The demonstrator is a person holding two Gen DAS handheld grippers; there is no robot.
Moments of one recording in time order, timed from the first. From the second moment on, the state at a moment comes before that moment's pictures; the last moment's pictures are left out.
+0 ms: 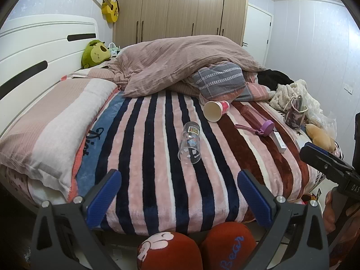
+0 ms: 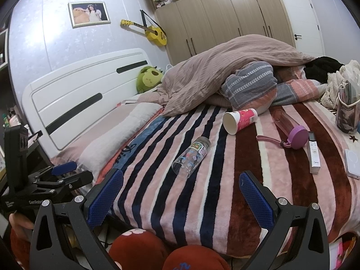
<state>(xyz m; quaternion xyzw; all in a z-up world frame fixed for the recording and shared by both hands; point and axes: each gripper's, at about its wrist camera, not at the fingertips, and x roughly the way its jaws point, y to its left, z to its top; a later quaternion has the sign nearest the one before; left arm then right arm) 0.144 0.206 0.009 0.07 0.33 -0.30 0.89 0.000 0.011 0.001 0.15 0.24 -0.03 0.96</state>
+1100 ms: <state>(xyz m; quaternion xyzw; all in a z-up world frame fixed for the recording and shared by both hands) 0.249 0.107 -0.045 0.10 0.39 -0.35 0.85 0.061 -0.063 -0.053 0.20 0.27 -0.04 0.94</state>
